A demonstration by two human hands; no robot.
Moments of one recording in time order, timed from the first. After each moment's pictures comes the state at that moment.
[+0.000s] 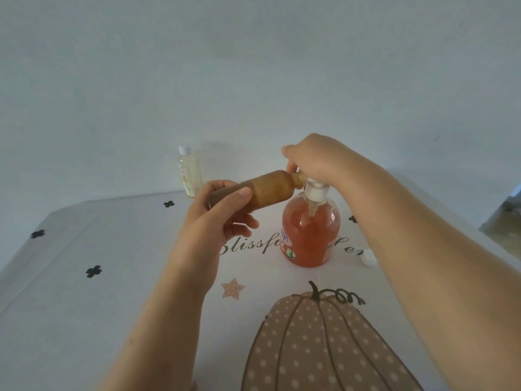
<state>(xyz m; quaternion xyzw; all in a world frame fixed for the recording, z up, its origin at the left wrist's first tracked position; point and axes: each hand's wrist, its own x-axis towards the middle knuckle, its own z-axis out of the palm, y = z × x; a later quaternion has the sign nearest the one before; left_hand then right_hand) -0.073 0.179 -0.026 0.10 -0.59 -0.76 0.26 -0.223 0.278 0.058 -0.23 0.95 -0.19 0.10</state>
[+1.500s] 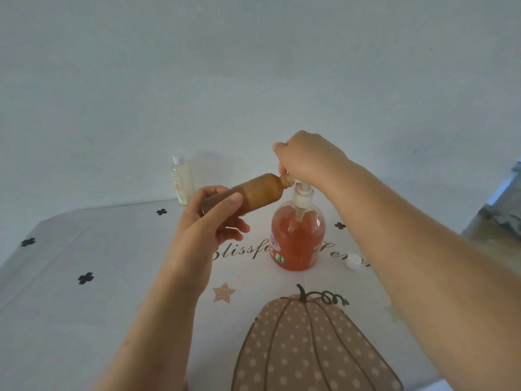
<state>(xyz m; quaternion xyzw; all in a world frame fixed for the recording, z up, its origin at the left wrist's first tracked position) -0.070 0.181 -0.024 0.09 -0.58 -0.77 0.27 -0.219 0.282 0.067 -0.22 0.95 -0.24 0.00</state>
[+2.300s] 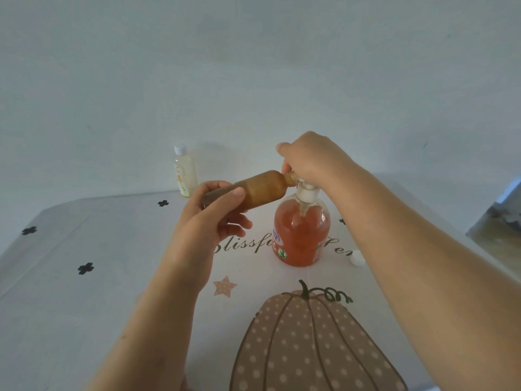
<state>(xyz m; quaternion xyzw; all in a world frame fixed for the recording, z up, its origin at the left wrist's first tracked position) -0.072 0.182 -0.027 0.10 -0.57 -0.77 0.26 -0.226 0.279 0.051 -0.19 0.94 -0.28 0.05</state>
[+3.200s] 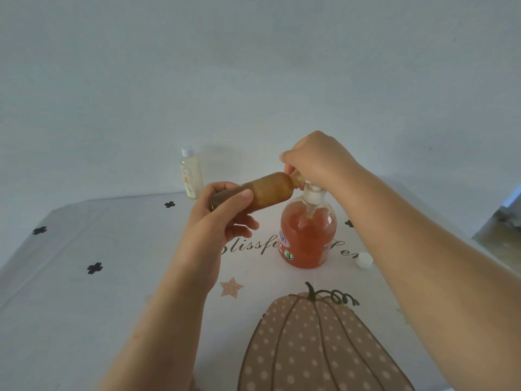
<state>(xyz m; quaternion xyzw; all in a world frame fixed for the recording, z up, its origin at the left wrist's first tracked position) -0.070 0.183 -0.026 0.10 -0.57 -0.77 0.27 -0.229 0.277 0.049 -0.20 0.94 -0.29 0.04</state>
